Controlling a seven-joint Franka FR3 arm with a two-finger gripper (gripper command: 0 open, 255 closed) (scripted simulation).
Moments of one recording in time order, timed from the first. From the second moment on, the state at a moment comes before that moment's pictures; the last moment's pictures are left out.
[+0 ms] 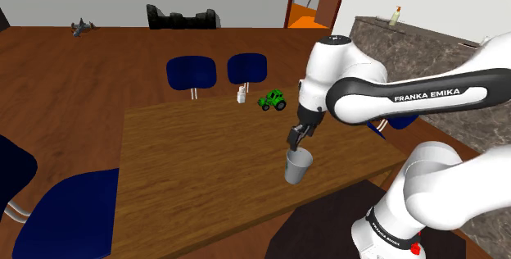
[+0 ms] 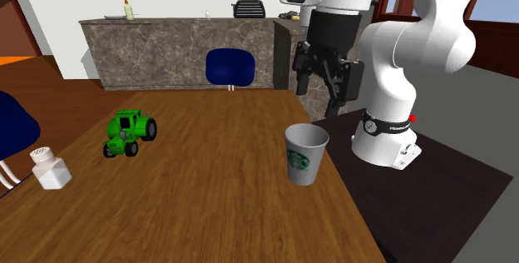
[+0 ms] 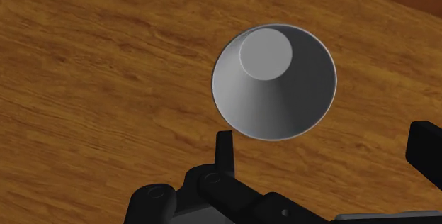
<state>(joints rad) 0.07 -0.70 0.15 -2.76 -0.01 2.08 0.22</state>
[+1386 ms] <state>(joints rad) 0.07 -0.44 0.24 -2.88 -0.01 2.42 0.33</state>
